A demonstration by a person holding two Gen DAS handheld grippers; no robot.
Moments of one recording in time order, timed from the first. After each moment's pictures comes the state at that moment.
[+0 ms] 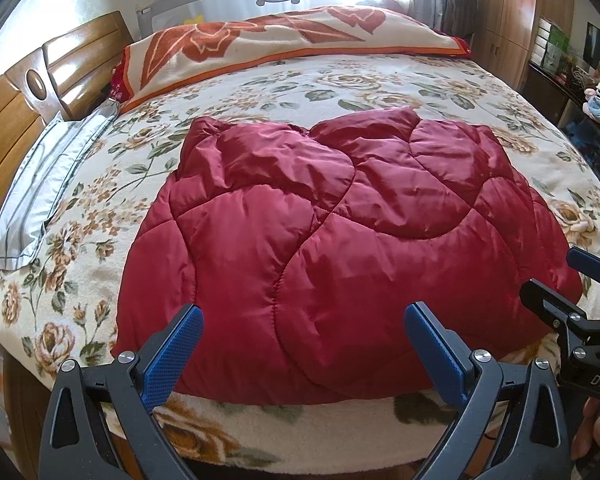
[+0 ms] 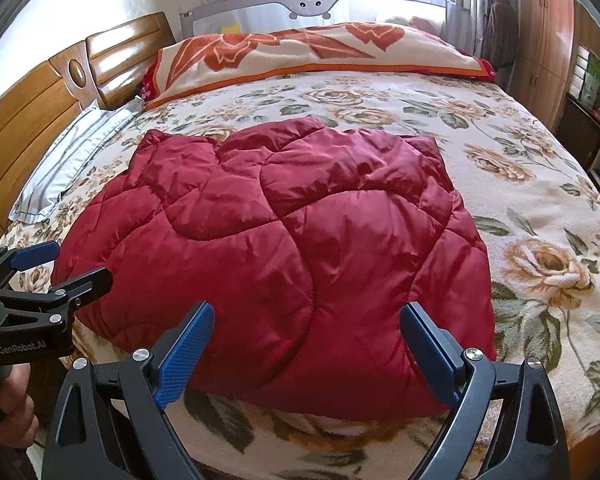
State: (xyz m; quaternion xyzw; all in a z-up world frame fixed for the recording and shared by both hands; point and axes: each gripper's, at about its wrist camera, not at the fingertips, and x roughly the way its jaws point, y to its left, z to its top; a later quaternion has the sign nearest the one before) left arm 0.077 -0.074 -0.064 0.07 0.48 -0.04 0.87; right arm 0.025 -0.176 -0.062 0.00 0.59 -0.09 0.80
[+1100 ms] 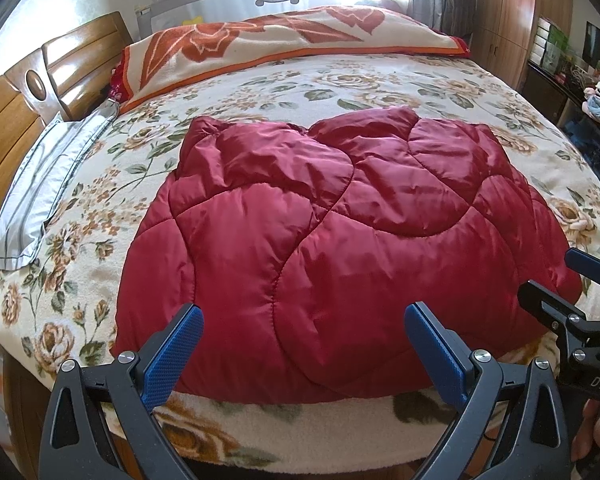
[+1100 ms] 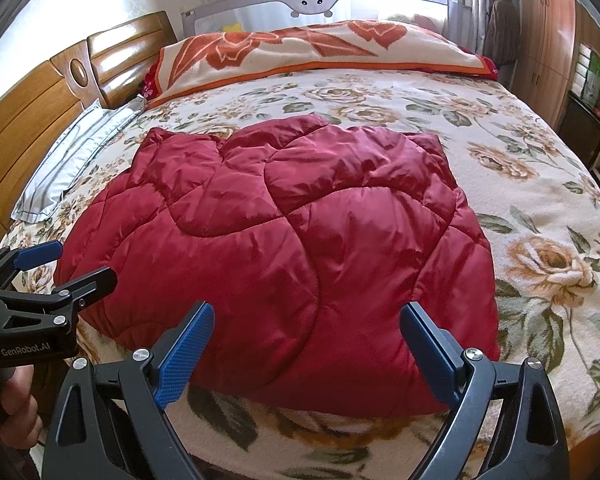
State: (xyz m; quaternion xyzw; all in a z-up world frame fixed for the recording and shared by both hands) left arm 0.076 -0.076 -0.062 0.07 0.48 -0.05 0.87; right arm 0.025 -0.172 -0.062 0.00 0.59 -0.09 0.80
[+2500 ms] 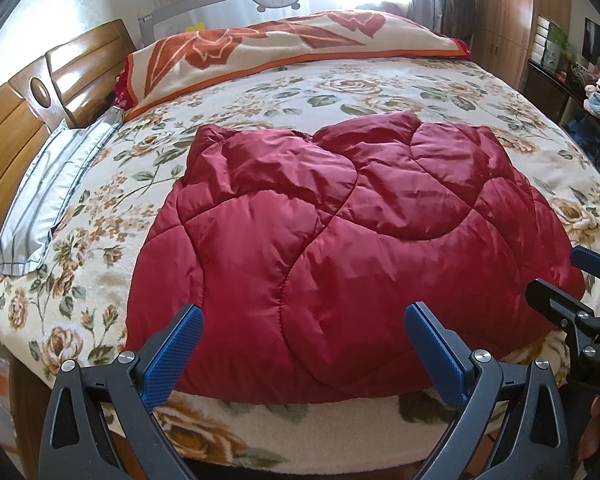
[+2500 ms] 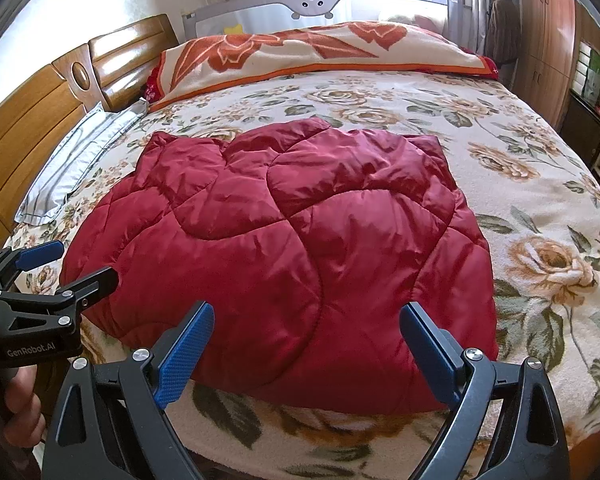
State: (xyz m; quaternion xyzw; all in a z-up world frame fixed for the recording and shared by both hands) left arm 0.071 -0.072 -0.059 0.08 0.47 -0.04 0.88; right arm 0.024 -0.169 -0.060 0.01 0.59 -0.09 0.80
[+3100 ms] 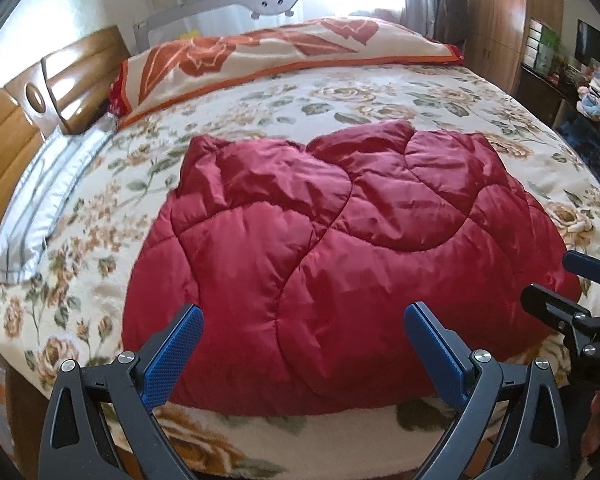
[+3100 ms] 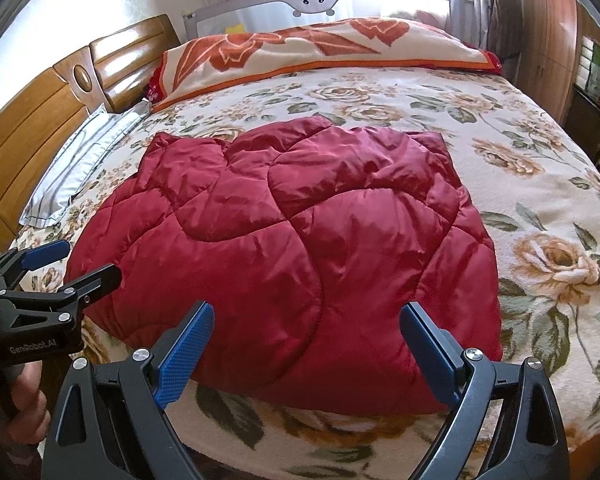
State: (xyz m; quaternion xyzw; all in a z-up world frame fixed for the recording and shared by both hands) left arm 0.075 -0.070 -0.058 0.09 0.45 -0.06 0.89; right arm 0.026 -0.171 -0.057 0.02 0.59 -0.08 0.80
